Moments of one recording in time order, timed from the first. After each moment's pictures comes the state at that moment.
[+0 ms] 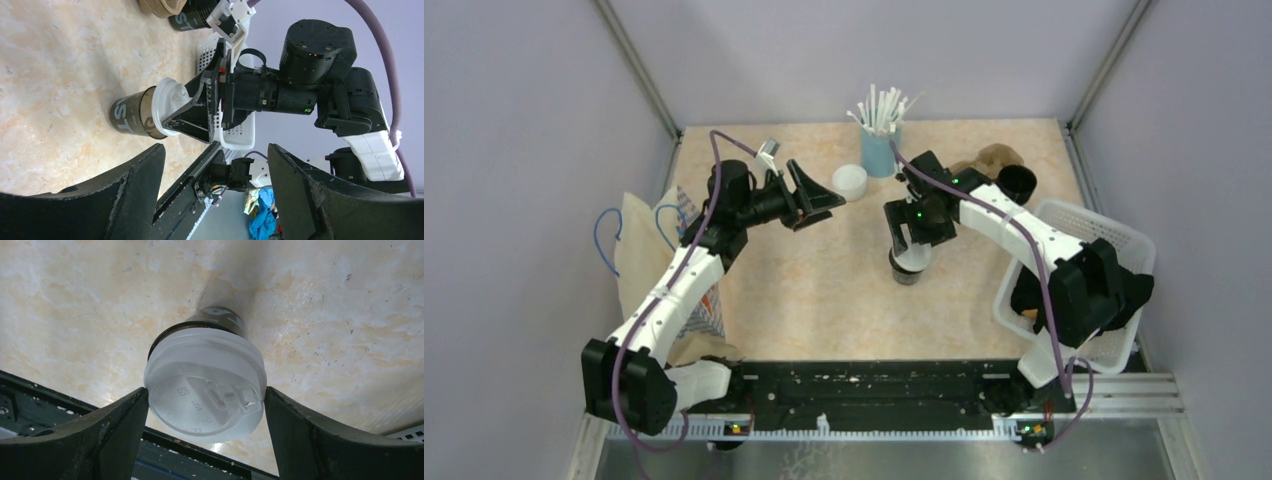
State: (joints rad) left arm -0.29 1.19 0.98 -0.08 0.71 -0.95; right arm 0.61 1.66 1.43 -0.93 -0.05 0.29
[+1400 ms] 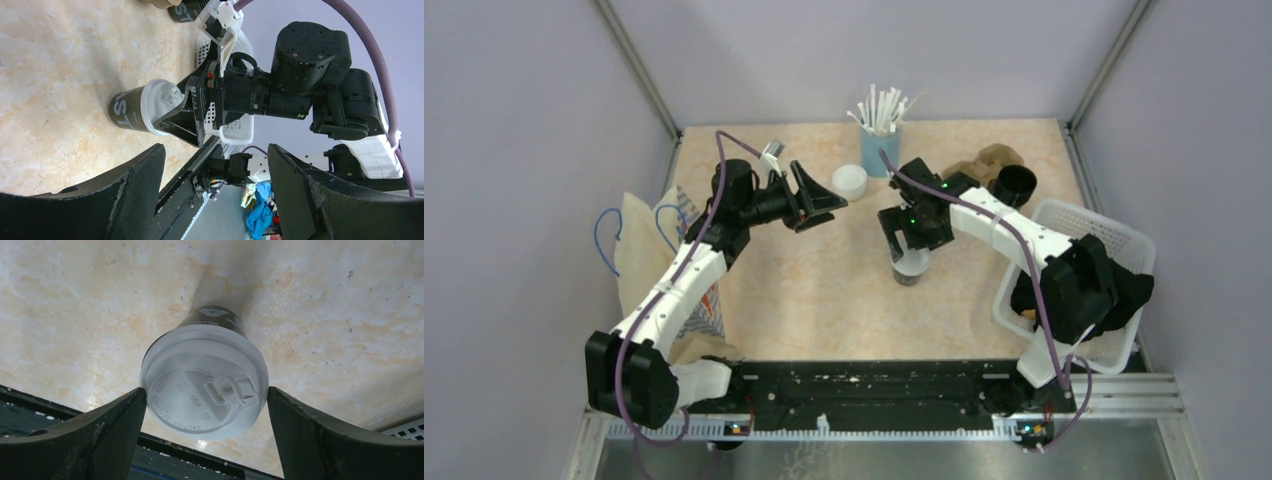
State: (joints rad) left arm -0.29 1.22 0.98 -0.08 0.74 -0.95; right arm 0.65 1.70 1.43 -0.93 0.01 0.28
